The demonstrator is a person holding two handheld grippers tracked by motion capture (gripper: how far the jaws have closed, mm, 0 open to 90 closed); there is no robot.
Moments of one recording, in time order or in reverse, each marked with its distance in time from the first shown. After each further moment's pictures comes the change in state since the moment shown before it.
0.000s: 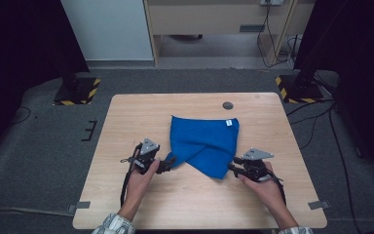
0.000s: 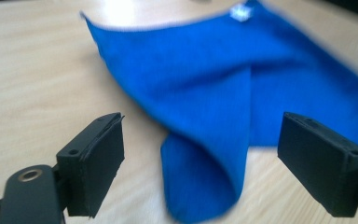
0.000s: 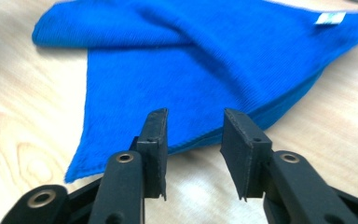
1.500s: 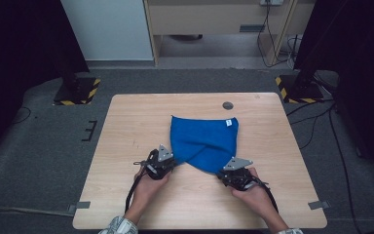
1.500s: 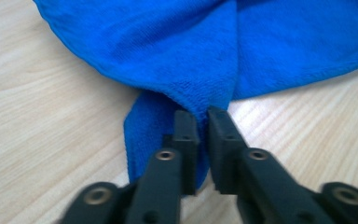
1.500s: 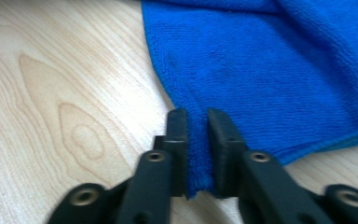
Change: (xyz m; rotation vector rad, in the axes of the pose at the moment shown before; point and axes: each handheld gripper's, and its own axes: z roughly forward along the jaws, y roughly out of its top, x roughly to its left) left arm -0.025 -0.006 0.024 0.130 0.005 0.131; right arm 0.039 -0.006 0.025 0.110 0.064 -0.151
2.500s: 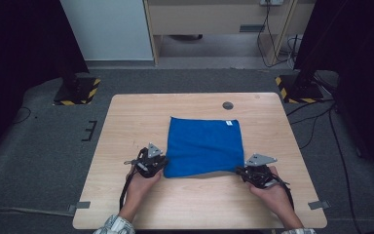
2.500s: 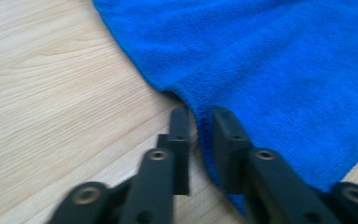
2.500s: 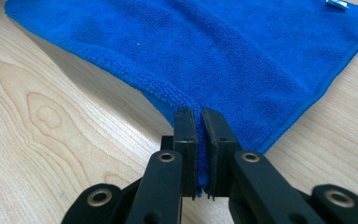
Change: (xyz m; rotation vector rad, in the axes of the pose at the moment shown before) left arm 0.025 -0.013 -0.014 0.020 0.066 -0.092; right arm -0.036 -0.016 -0.043 -0.037 -0.053 0.084
